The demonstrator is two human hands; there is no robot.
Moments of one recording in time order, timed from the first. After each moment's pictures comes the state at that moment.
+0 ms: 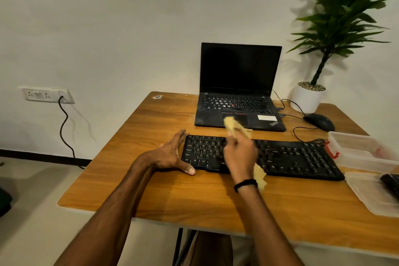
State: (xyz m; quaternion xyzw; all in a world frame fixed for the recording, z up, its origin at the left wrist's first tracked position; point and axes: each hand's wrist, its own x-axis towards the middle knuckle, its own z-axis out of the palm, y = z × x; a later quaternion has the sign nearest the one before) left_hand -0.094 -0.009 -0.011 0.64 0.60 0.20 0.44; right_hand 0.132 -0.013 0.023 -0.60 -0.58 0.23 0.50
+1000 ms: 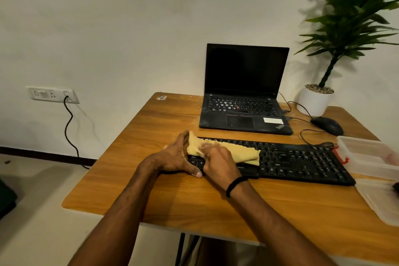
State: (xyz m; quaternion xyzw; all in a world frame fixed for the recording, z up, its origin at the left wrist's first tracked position) left_hand -0.088 -0.009 -0.005 0.62 0.62 0.22 0.42; right_hand 0.102 -0.010 0.009 -0.47 -0.84 0.15 0.22
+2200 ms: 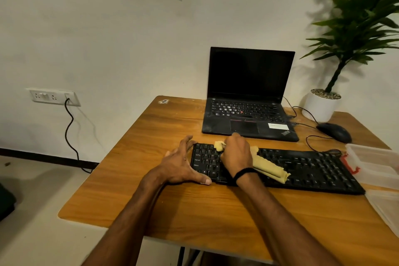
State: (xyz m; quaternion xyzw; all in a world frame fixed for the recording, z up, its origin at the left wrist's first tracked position) left_hand -0.081 -0.012 -0.016 0.67 0.65 0.22 0.29; right_hand 0.110 0.047 0.014 -0.59 -0.77 0.06 0.24
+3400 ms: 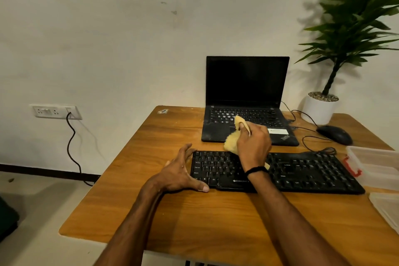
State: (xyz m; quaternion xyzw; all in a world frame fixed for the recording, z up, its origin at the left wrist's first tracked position) left_hand -0.084 -0.011 -0.010 0.64 0.62 0.25 0.37; right_hand 0.128 0.072 0.033 -0.59 -0.59 0.09 0.55
